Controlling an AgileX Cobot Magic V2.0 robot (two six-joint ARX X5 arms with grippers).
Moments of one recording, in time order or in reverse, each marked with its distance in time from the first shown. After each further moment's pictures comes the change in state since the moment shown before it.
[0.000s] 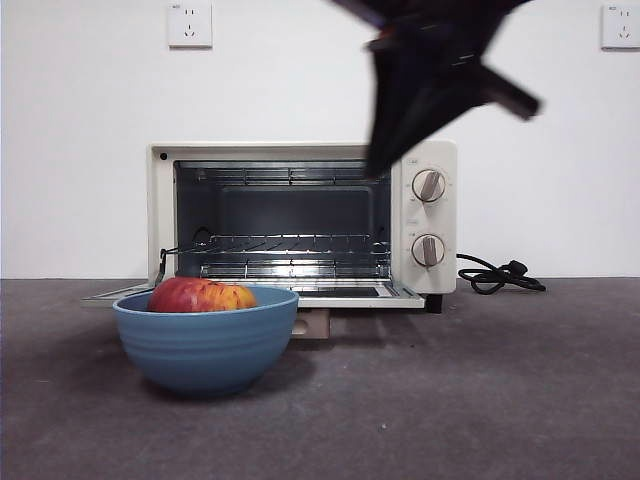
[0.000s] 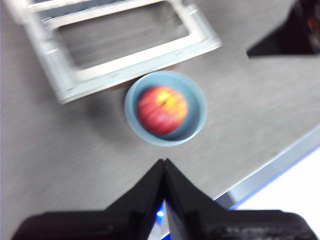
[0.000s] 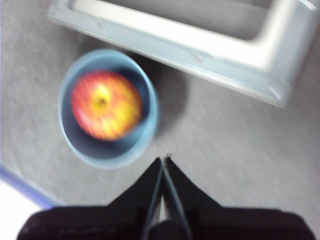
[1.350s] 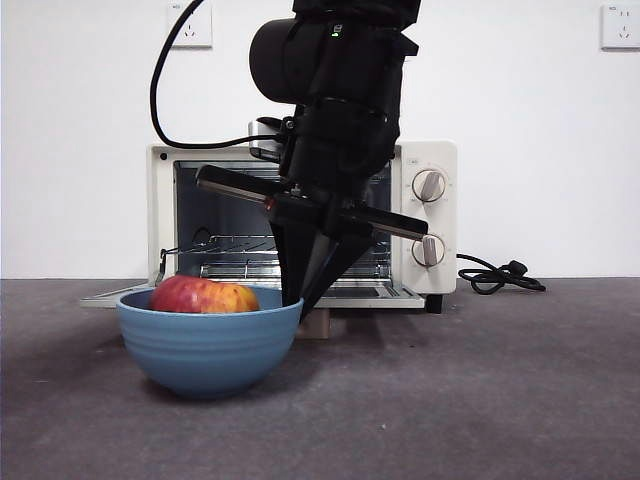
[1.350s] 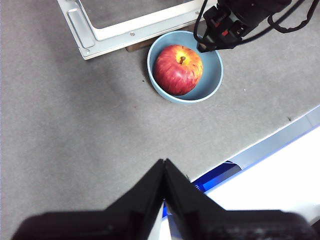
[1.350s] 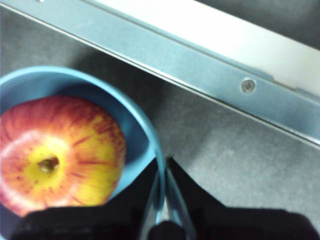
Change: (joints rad) left arm 0.000 -0.089 0.000 -0.166 -0.033 0.018; right arm 0.081 0.403 0.177 0.007 0.077 0.011
